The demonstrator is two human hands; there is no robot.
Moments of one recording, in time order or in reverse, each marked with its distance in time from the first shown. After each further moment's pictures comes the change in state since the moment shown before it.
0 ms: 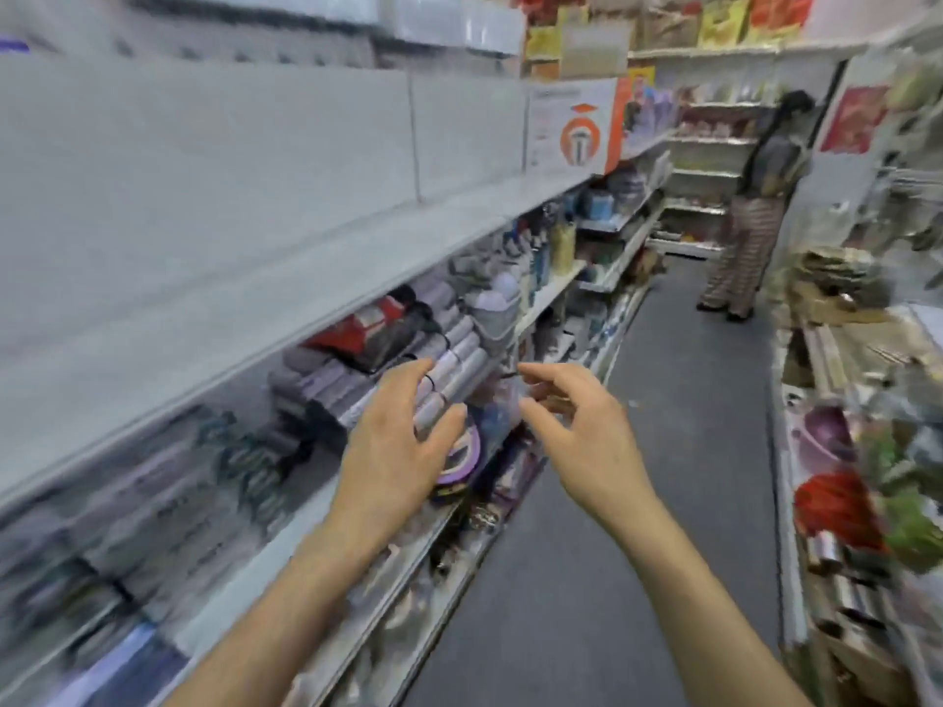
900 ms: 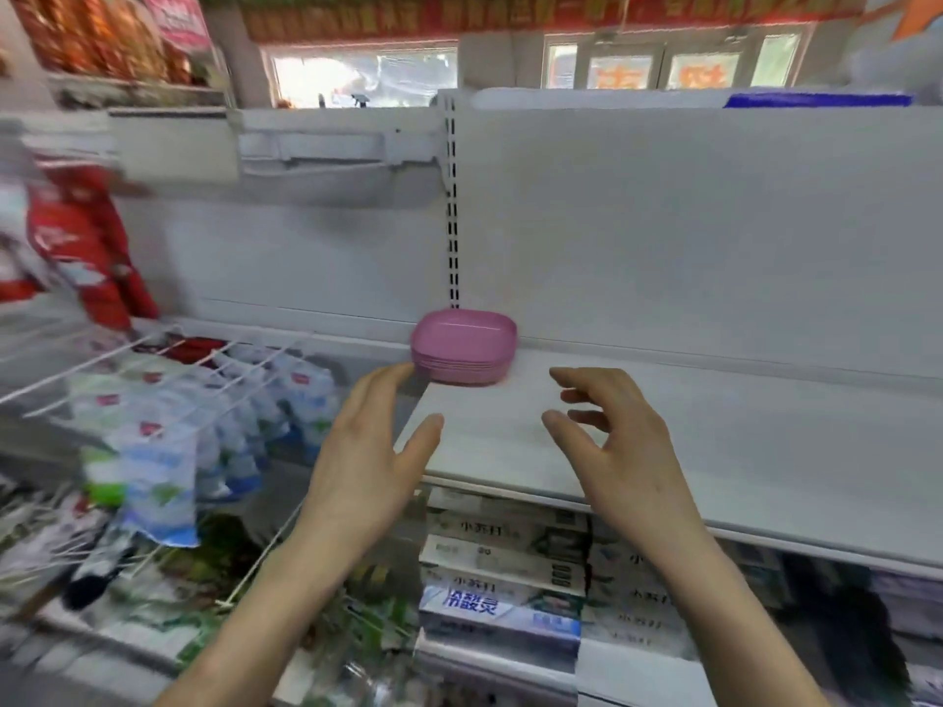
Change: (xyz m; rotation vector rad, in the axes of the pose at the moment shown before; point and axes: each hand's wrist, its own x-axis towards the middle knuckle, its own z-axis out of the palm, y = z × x) left_hand -0.166 -0.107 -0.343 0.685 0.806 -0.751; right_hand 0.028 -0.256 0.370 0.553 -0.886 -0.621
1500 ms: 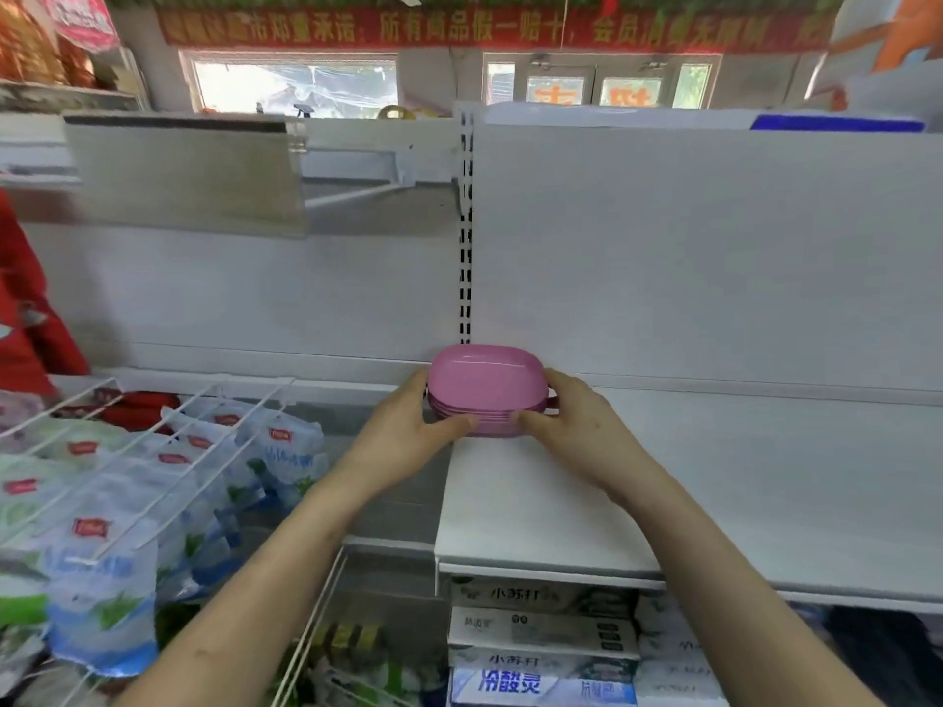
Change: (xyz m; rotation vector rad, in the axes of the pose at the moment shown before) left_hand 0.146 -0.086 0.034 -0.197 -0.407 -0.022; right_hand 0.109 0.003 0.081 -0.132 -0.179 0.263
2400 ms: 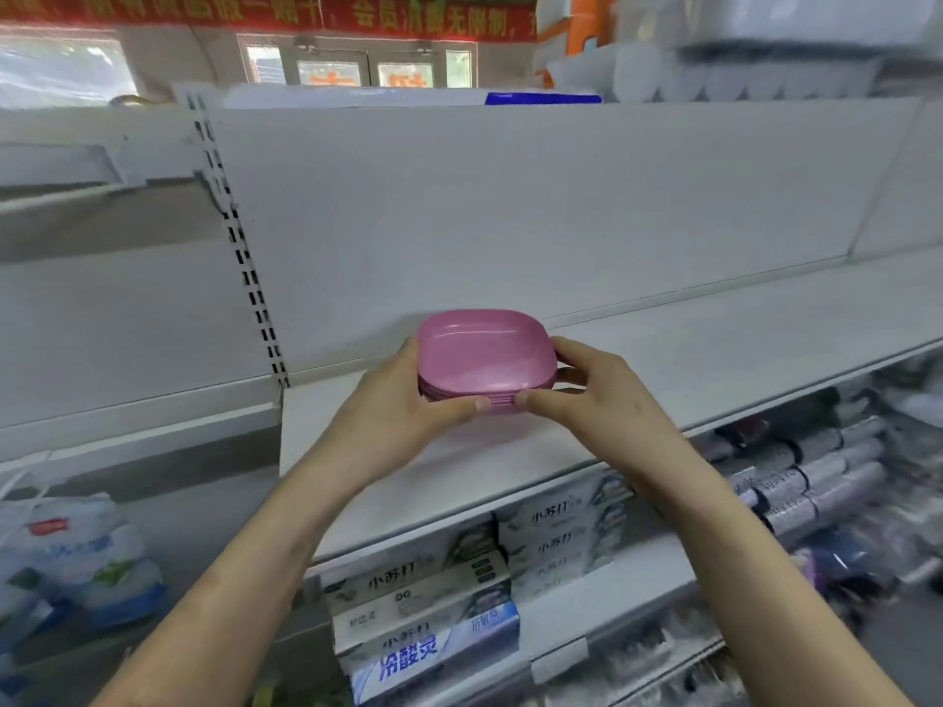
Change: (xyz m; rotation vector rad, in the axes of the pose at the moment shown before) left_hand -0.022 0.124 0.072 -0.138 -0.319 0.392; right_hand -0.138 0.023 -0.101 0.105 0.388 0.199
